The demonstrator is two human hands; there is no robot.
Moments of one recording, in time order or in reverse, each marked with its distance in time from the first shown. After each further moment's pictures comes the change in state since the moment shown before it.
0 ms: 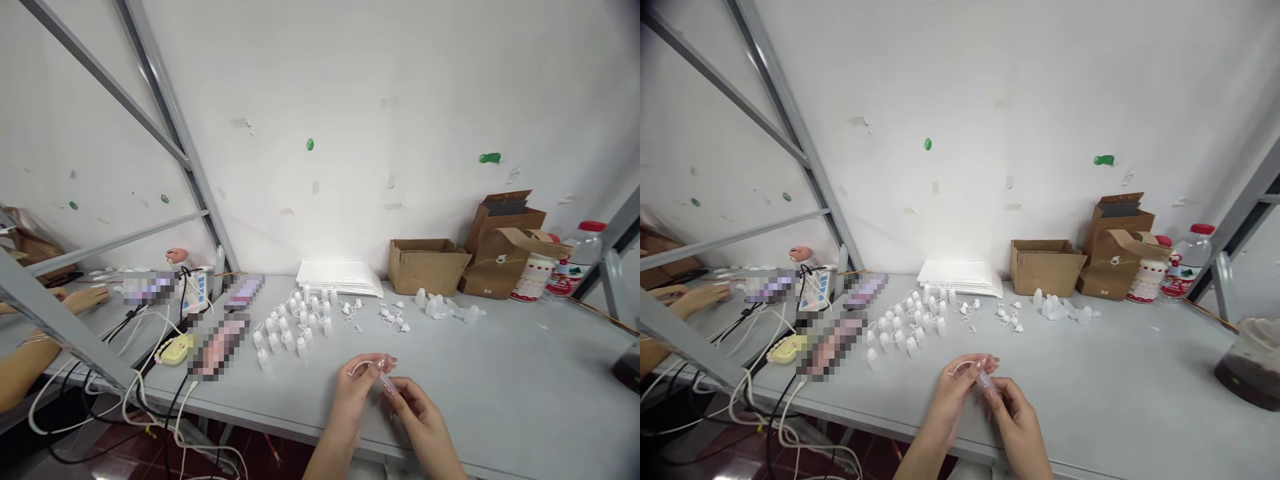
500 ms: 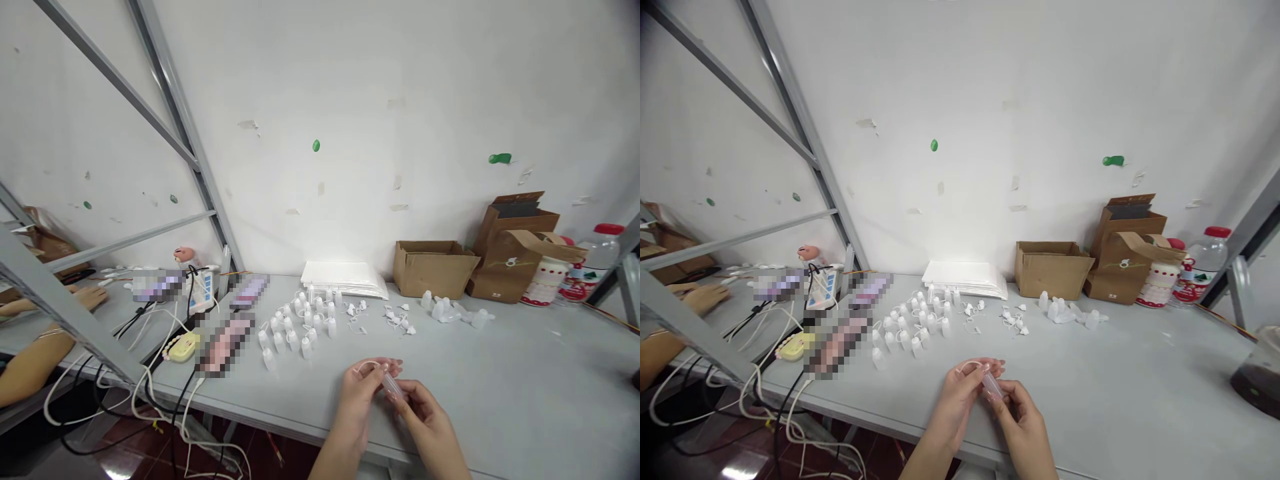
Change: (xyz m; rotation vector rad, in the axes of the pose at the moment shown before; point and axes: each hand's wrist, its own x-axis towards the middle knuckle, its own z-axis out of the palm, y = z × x) left_hand -0.001 -0.002 0.002 -0.124 0.010 -0.045; right_hand 0.001 0.004 0.000 -0.019 0.041 0.017
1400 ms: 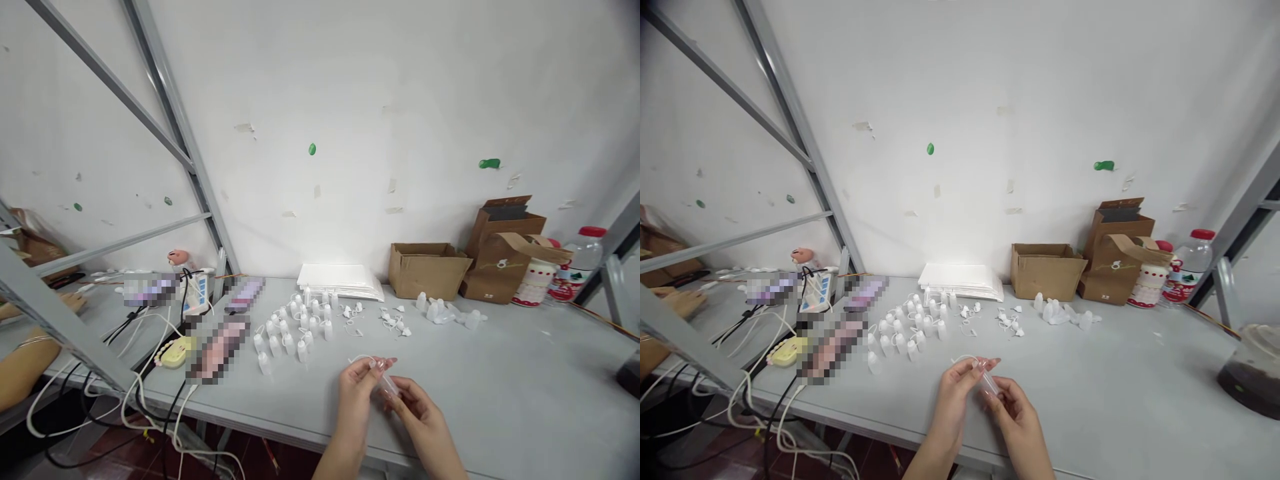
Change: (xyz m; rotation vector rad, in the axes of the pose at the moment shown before) left_hand 0.001 0.000 0.007 0.112 0.059 0.084; right_hand 0.004 -0.011 0.000 0.154 -0.017 0.036
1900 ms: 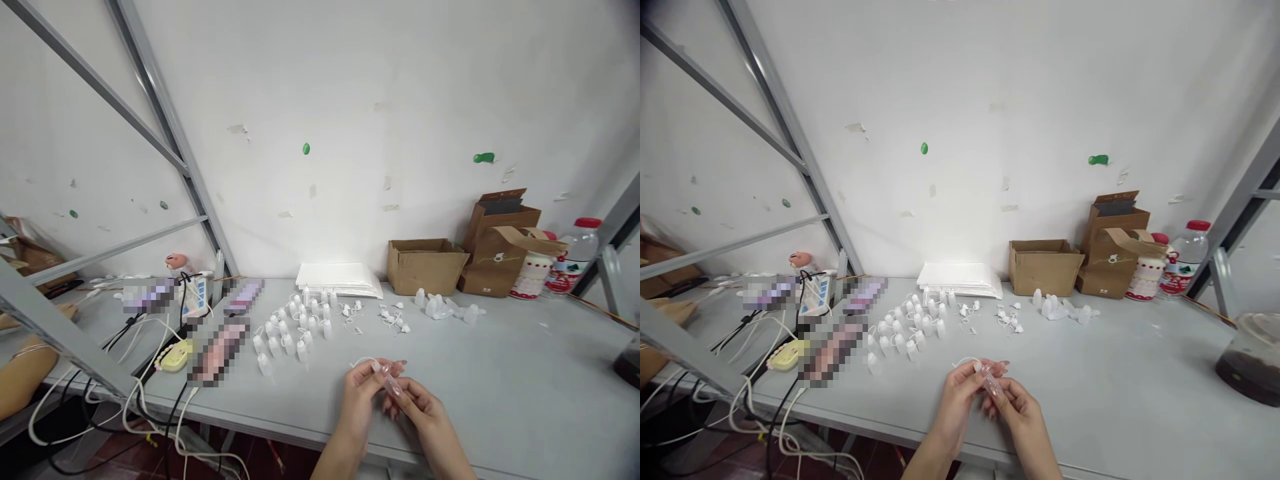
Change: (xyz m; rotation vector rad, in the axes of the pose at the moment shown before) left_hand -0.005 -0.002 -0.002 -0.018 -0.152 -0.072; right_hand 0.001 -0.008 -0.002 0.128 -0.086 0.050
